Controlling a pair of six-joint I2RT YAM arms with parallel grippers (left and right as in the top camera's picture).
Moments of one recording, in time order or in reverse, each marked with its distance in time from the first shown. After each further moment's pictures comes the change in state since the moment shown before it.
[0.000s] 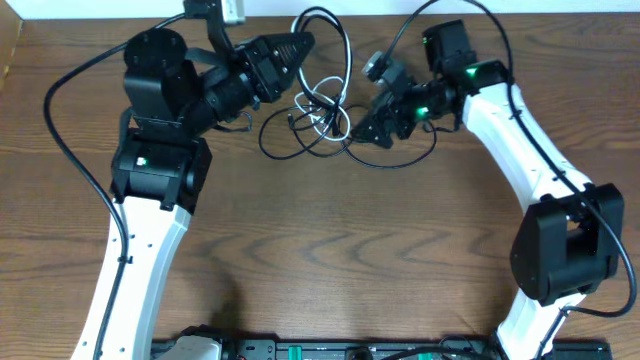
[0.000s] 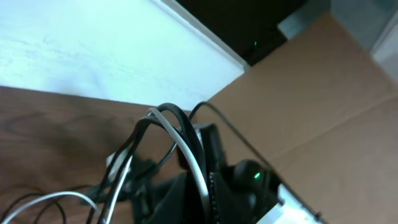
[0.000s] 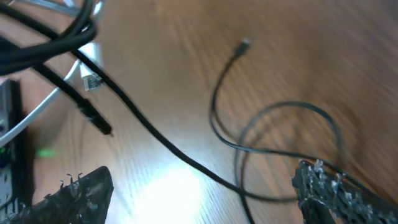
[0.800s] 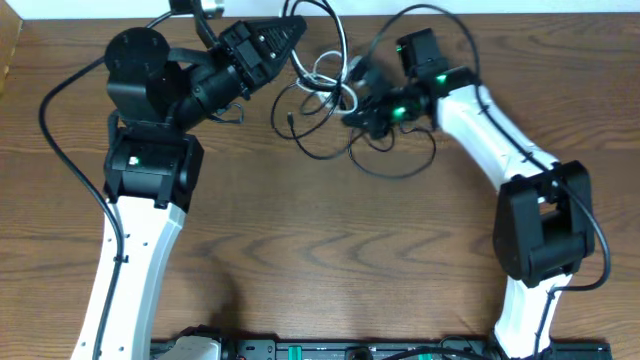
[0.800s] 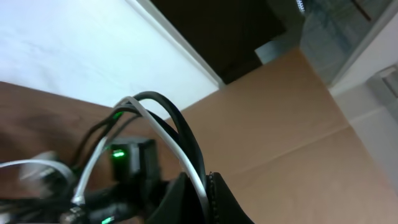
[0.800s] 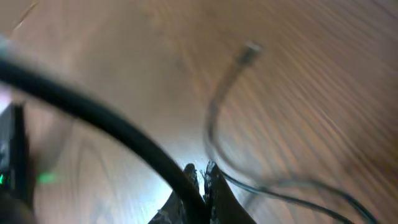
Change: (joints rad) left arm 0.047 0.000 0.000 0.096 0.046 -0.200; right arm 0.012 0.108 0.000 0.142 0.018 0.245
